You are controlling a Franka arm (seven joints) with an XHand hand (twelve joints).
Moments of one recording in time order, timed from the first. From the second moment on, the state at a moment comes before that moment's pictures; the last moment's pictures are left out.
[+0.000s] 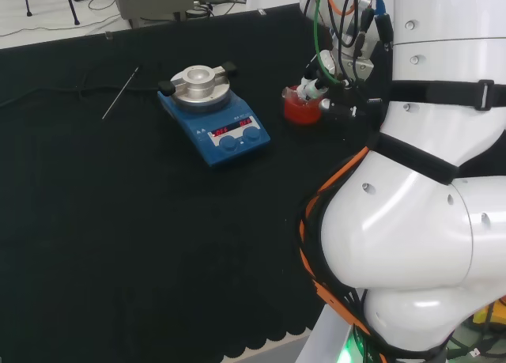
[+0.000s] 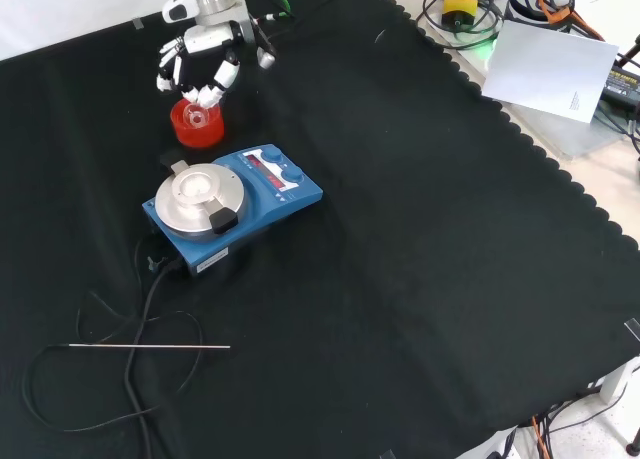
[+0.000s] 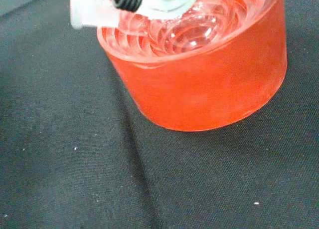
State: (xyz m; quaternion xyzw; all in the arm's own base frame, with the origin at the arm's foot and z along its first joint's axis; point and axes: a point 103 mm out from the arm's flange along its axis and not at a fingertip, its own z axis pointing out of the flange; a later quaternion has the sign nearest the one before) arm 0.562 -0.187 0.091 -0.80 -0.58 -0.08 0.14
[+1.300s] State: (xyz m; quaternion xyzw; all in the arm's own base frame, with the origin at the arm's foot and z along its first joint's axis) arm 0.560 -0.167 0.095 -0.73 -0.66 -0.03 0.15
